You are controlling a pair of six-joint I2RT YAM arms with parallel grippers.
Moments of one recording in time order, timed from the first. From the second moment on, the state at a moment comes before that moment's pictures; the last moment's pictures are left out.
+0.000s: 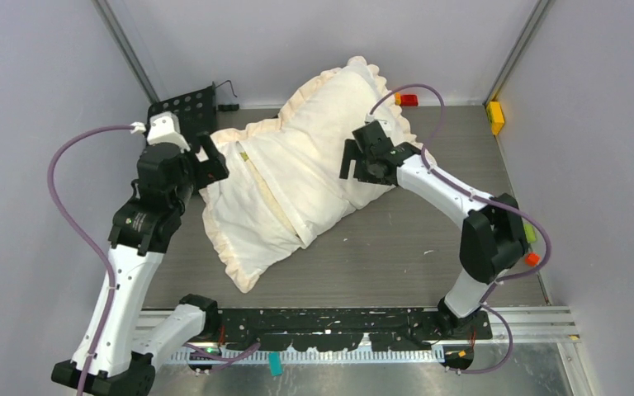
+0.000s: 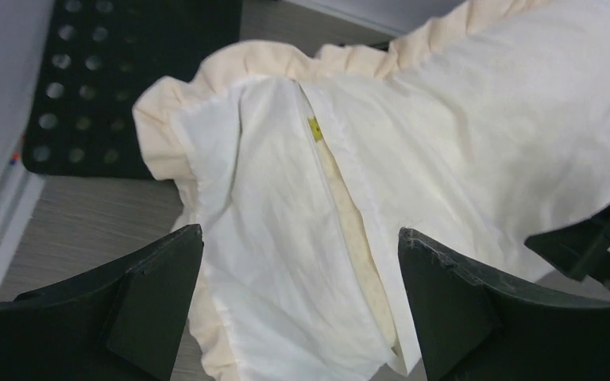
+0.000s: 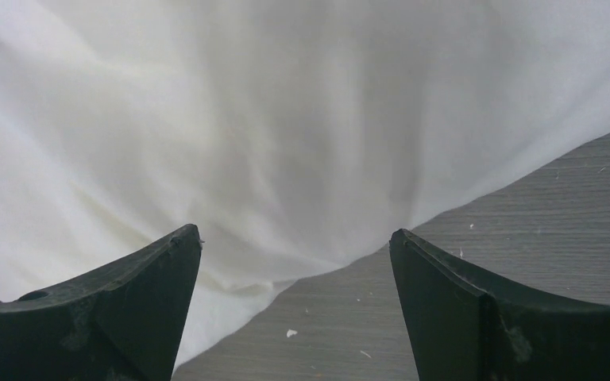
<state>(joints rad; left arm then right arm) -0.26 0.90 1.28 -0.72 -0.34 -0.37 0.56 1.66 1.37 -0.59 0.23 0.57</state>
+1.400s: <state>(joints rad) -0.26 0.88 0.96 -0.65 0.08 -0.58 0.46 1.45 1.02 -0.28 0.25 0.81</state>
